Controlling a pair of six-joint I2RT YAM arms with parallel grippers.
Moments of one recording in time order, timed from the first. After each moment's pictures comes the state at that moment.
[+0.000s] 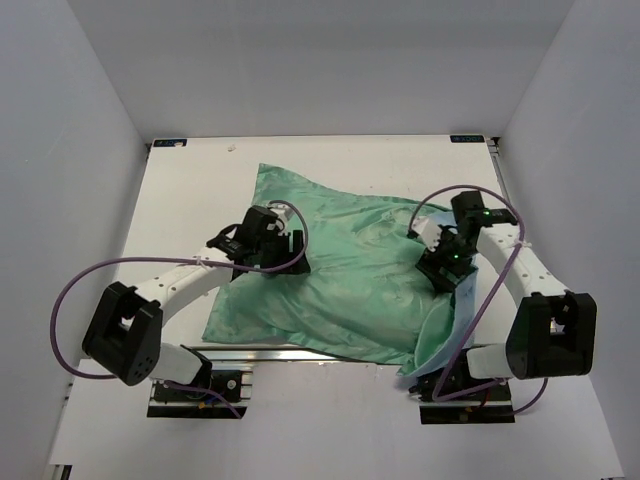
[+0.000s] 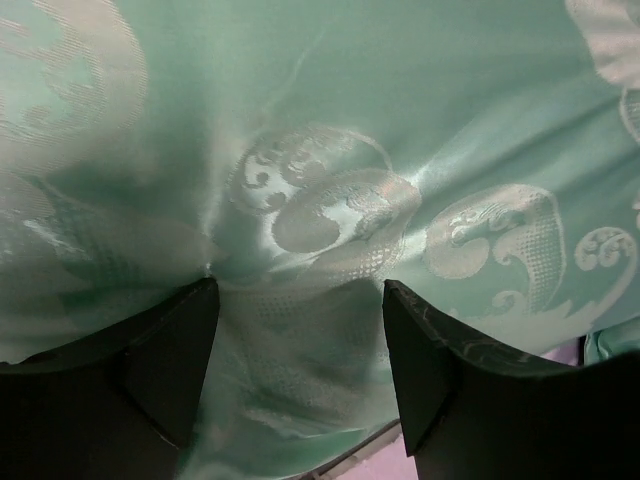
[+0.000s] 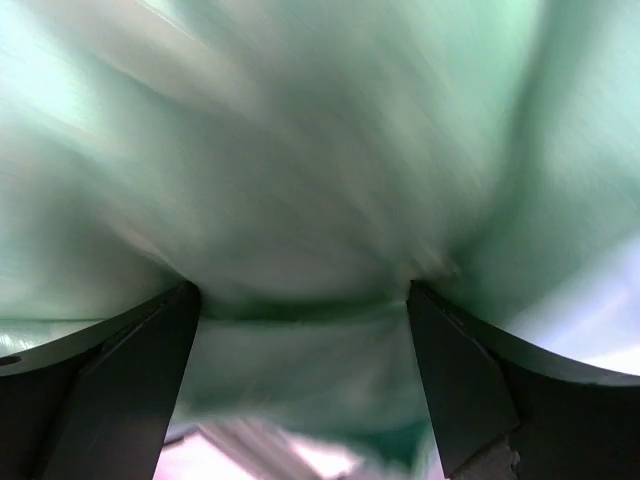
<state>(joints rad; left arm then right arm) -0.57 1.39 0.85 -0.32 0.18 -0.44 0.15 1.36 1.00 -1.00 -0.26 -0.93</state>
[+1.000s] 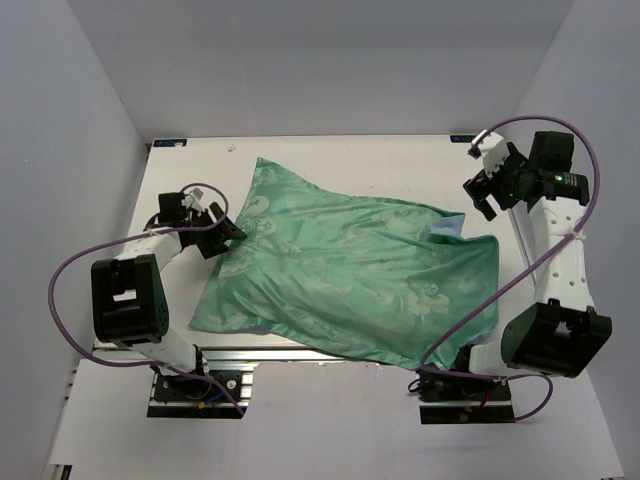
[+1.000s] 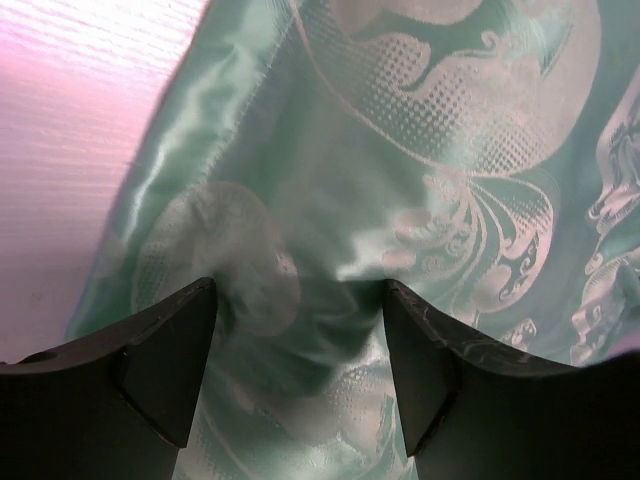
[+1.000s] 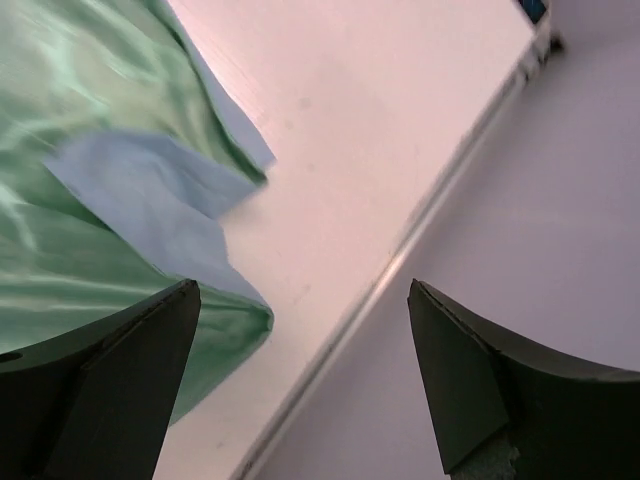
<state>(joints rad) 0.13 1.57 0.86 -0.22 0.55 -0.47 -0.20 1.42 1.46 -0.87 -0.31 -0.91</state>
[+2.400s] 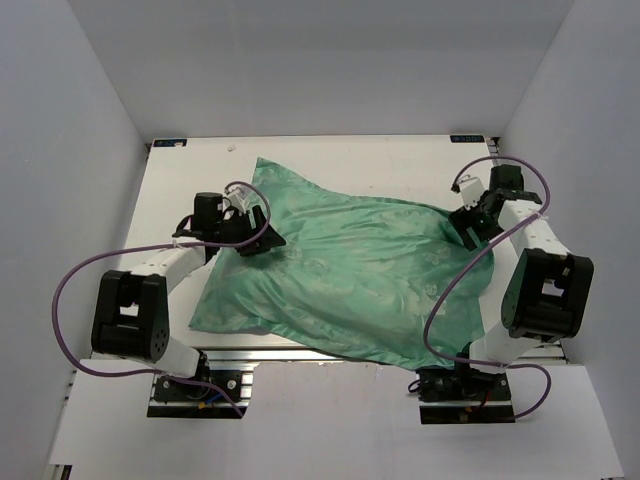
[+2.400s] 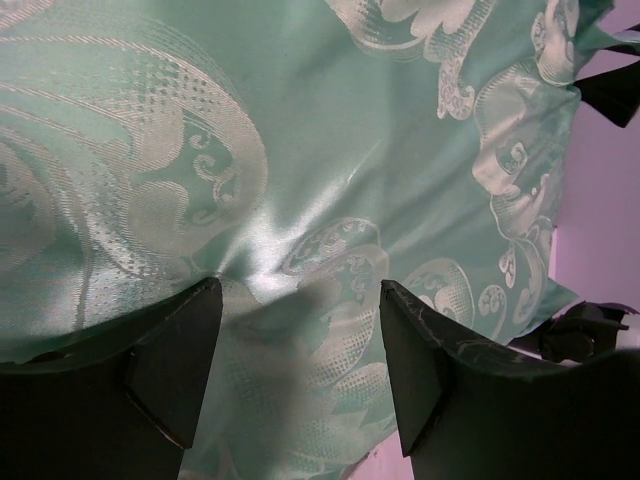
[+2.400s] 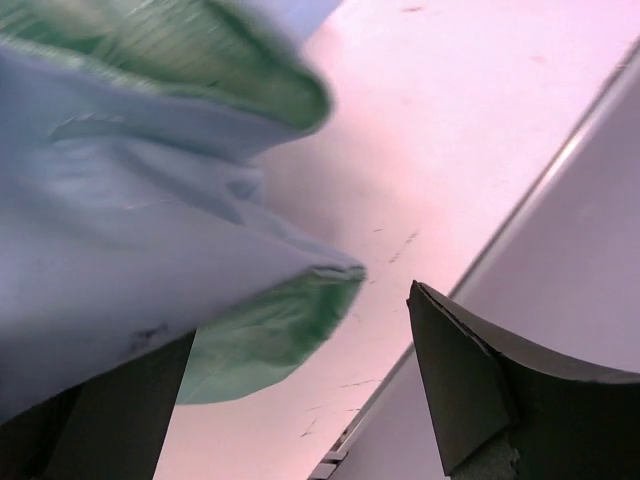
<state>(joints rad) -0.14 1.48 0.80 -0.06 0.68 -0.45 -0.14 1.60 1.17 -0.69 -0.07 -0.74</state>
